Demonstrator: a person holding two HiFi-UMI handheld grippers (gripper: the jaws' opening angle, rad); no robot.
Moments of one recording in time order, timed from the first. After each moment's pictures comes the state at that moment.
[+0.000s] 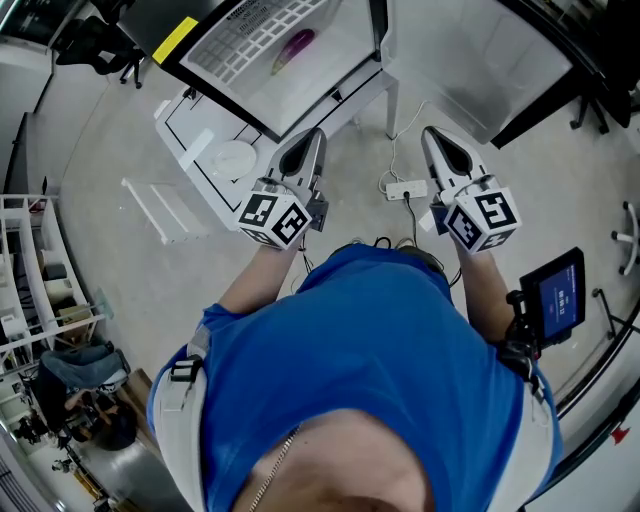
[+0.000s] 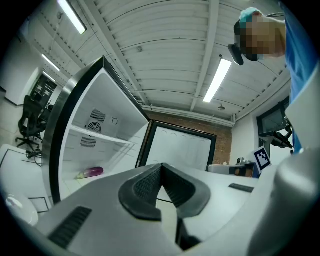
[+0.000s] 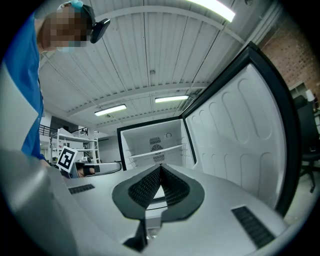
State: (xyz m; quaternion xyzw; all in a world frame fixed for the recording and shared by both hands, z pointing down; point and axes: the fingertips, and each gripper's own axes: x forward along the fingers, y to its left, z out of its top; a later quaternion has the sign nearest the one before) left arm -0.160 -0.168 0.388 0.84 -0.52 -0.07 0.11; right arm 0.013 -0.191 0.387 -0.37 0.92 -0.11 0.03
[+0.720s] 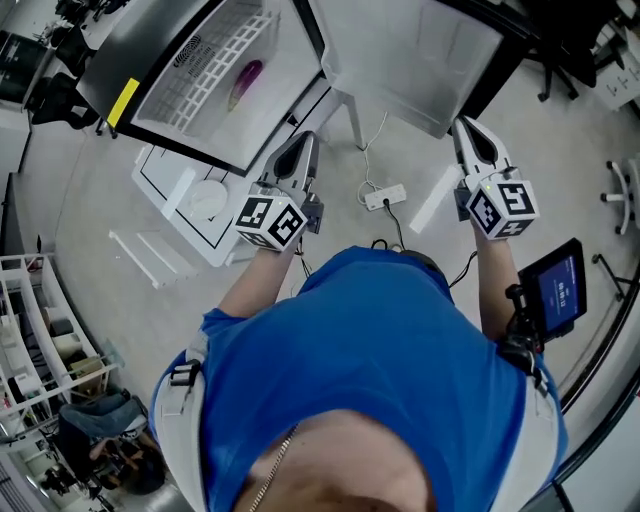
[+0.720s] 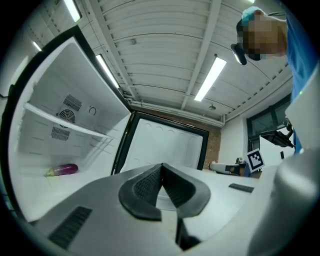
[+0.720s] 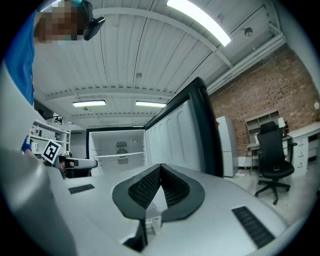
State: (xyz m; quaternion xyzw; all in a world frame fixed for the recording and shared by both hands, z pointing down) left arm -0.090 -0.211 0.394 0.88 -0.46 -0.07 0.12; right arm 0.158 -0.230 0.391 -0.51 0.86 -0.07 0.02
